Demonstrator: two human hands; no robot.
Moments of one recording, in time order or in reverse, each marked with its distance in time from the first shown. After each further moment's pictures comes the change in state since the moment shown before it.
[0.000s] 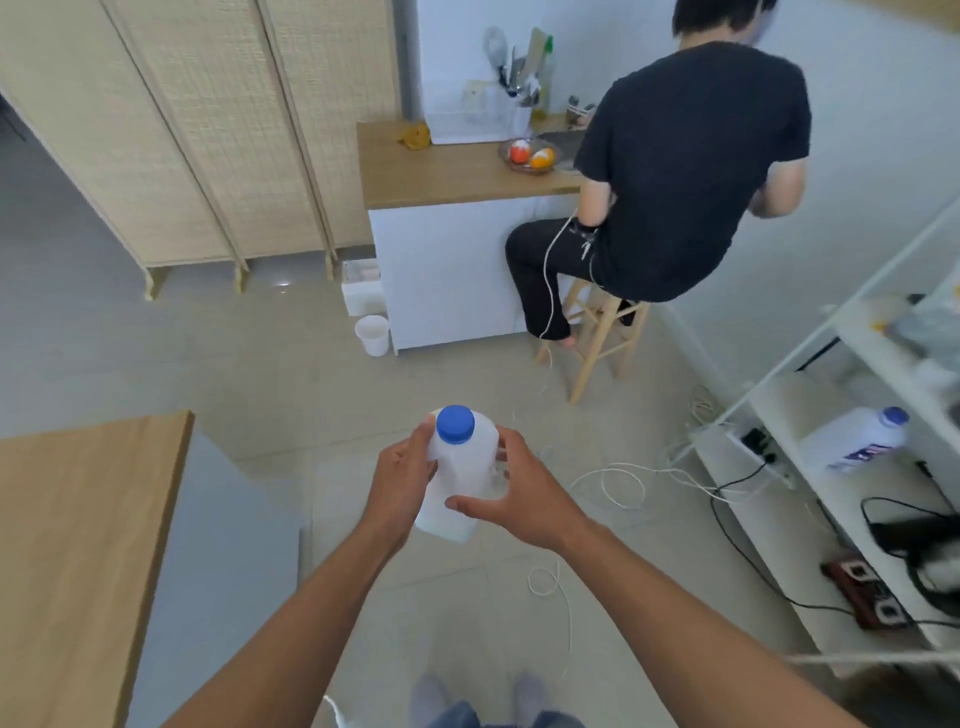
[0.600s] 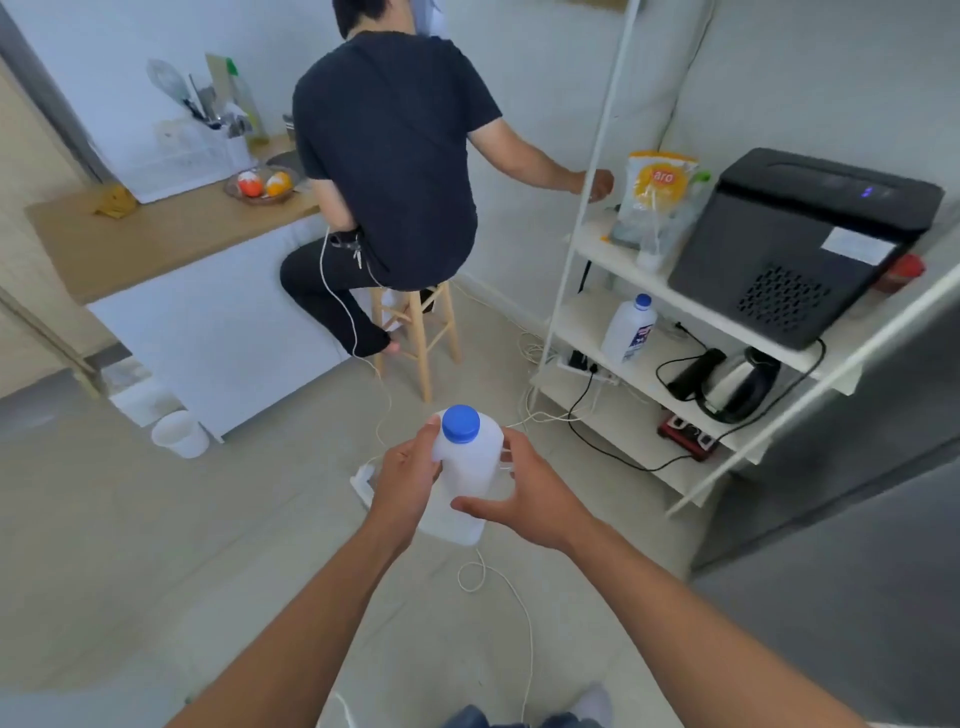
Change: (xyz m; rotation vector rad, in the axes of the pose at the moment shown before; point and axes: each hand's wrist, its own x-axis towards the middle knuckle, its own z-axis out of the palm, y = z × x) left_hand -0.017 0.020 0.201 0.192 -0.483 0.035; right_hand -0.119 0.093 -0.118 0.081 0.480 0.258
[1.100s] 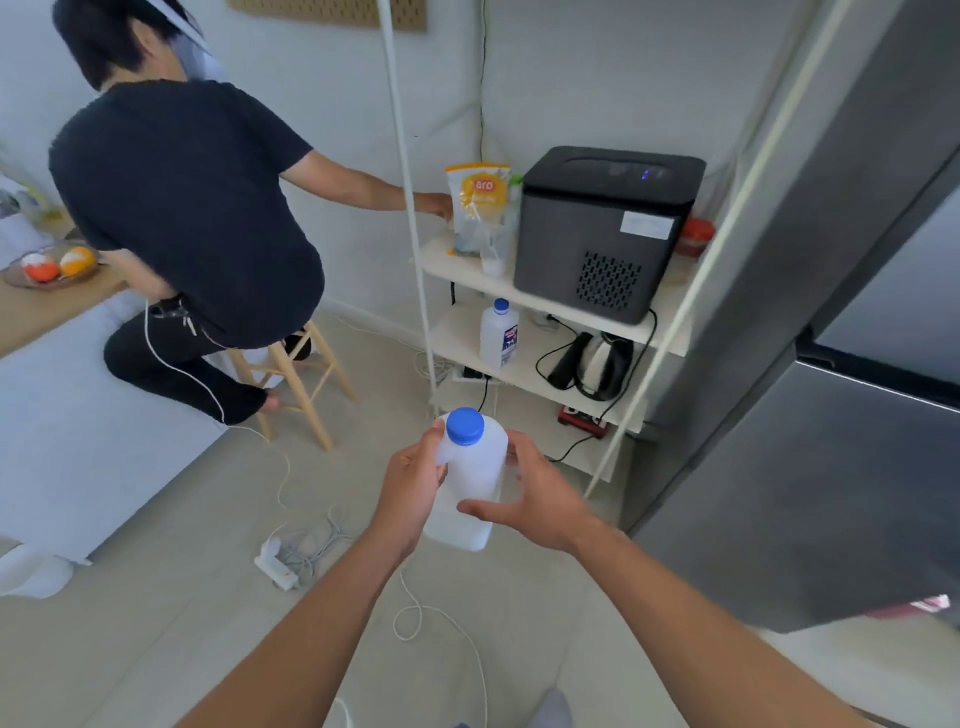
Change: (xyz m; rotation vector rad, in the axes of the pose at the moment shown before) left_hand 0.010 0.029 0.225 0.125 -0.234 0.040; right_hand -0.053 0.102 -0.180 0.027 0.224 0.162
